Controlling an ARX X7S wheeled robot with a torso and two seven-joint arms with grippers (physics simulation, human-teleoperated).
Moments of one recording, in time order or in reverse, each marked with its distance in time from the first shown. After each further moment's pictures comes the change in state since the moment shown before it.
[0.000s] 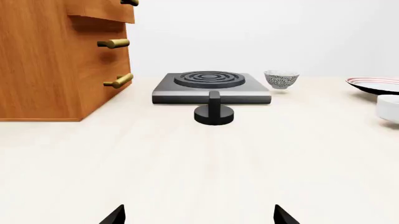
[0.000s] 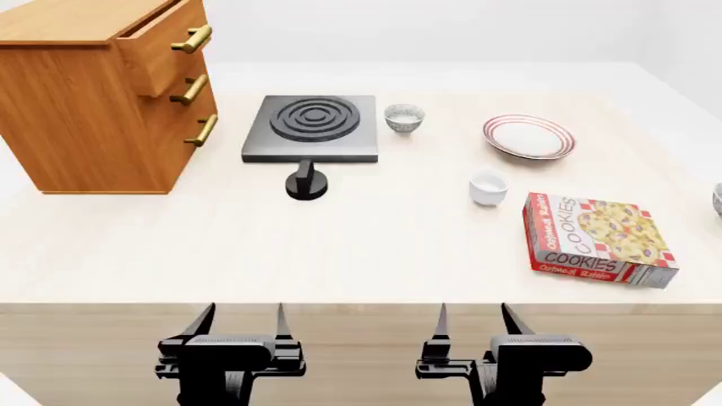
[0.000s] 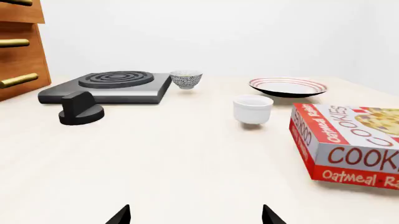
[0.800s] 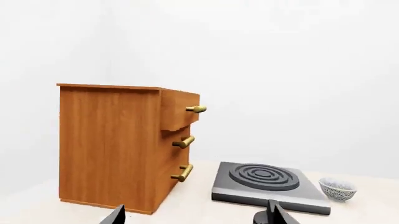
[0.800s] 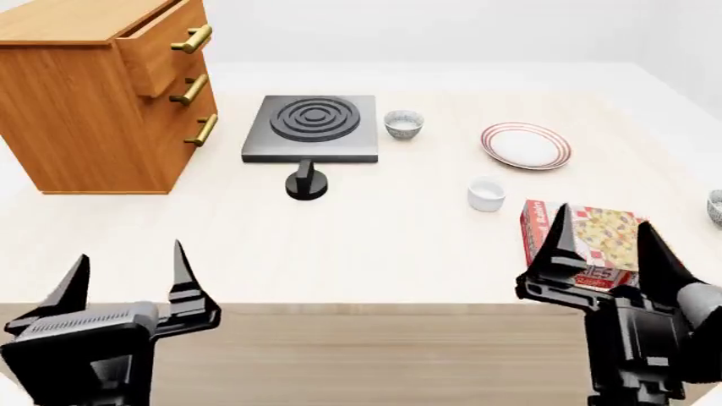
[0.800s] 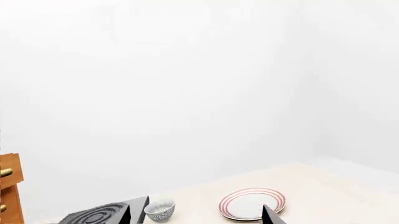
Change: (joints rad) left arm 0.054 -0.143 -0.127 0.515 -0.171 -0.177 -0.149; right arm 0.037 0.160 0.192 -0.648 0.382 0.336 0.155
